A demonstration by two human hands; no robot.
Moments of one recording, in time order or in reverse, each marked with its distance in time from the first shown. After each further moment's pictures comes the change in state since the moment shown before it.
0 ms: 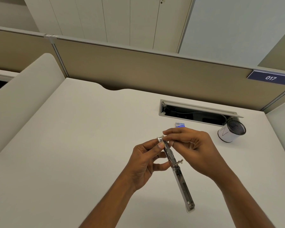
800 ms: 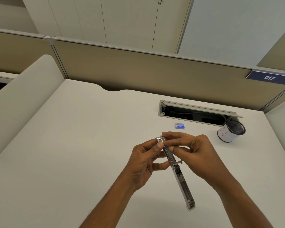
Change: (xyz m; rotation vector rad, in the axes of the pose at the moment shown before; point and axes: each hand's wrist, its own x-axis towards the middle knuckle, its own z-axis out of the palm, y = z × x) left_hand 0.000 0.002 0.002 0.008 0.009 0.007; right_hand -0.009 -0.007 0.005 0.191 0.000 0.248
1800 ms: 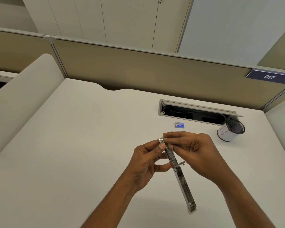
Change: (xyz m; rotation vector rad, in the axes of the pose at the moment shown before) left_hand -0.004 -0.004 0.003 -0.003 -0.010 -0.015; right_hand 0.000 0.002 -0.008 -0.219 -0.018 -0.150
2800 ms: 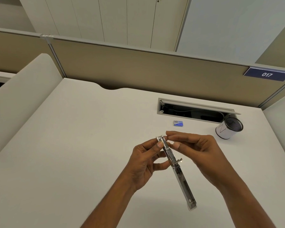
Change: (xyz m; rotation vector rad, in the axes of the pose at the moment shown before) left_hand -0.001 -0.002 0.001 -0.050 0.005 -0.018; right_hand -0.015 0.006 -0.002 0.391 0.037 0.173
